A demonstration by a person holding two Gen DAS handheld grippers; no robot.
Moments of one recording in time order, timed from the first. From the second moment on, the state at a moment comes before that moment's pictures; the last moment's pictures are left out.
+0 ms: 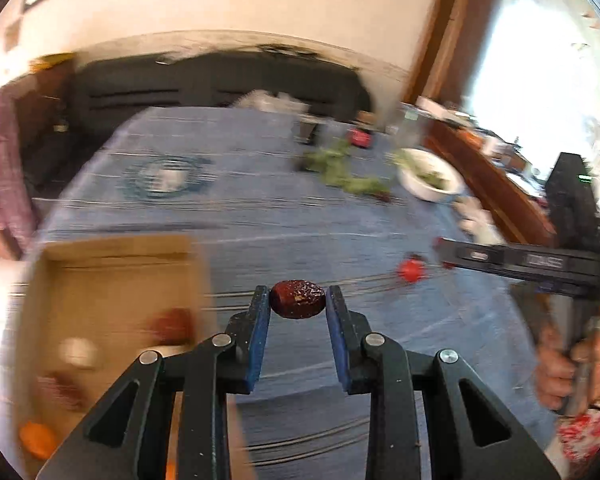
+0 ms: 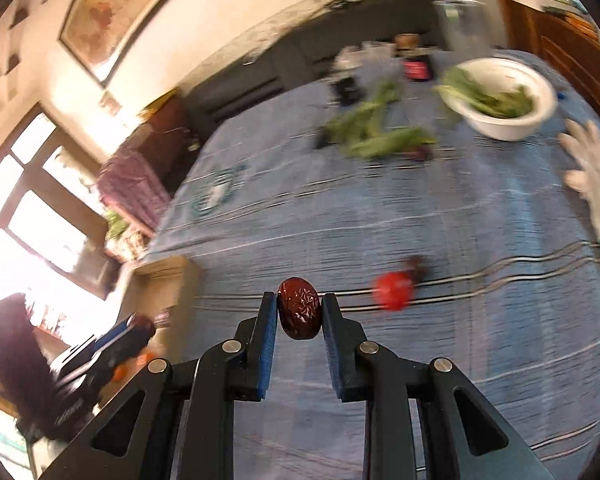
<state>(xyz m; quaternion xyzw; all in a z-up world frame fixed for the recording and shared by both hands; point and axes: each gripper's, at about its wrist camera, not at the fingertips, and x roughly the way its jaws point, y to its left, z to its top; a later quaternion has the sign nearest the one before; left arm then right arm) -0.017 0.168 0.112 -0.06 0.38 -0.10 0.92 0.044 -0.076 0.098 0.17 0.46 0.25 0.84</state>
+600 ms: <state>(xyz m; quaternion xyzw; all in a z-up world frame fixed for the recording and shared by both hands) 0.038 0.330 0.057 -0.11 0.47 0.05 0.87 0.035 0.155 0.067 0.03 0.49 0.37 0.79</state>
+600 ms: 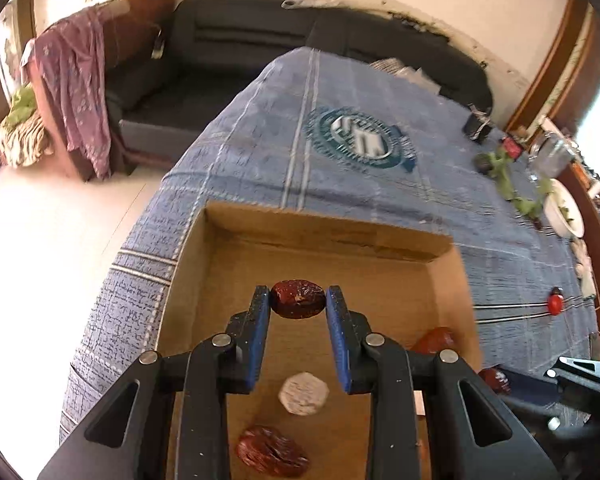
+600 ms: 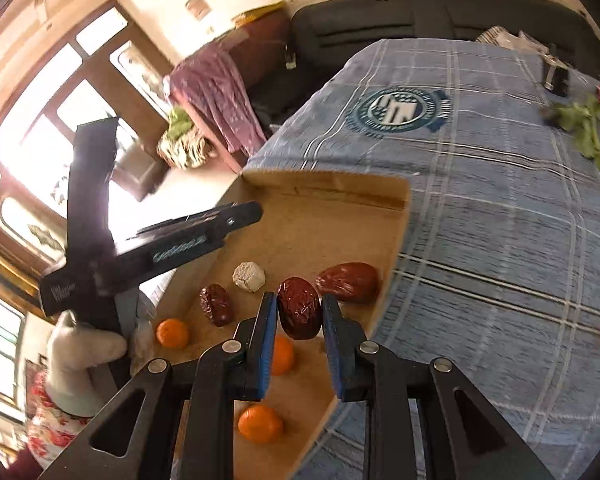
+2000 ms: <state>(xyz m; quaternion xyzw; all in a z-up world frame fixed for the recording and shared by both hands) -0.114 0.259 0.136 -0.15 0.31 0.11 0.93 -0.032 0.049 0.089 0.08 0.40 0.23 0.88</state>
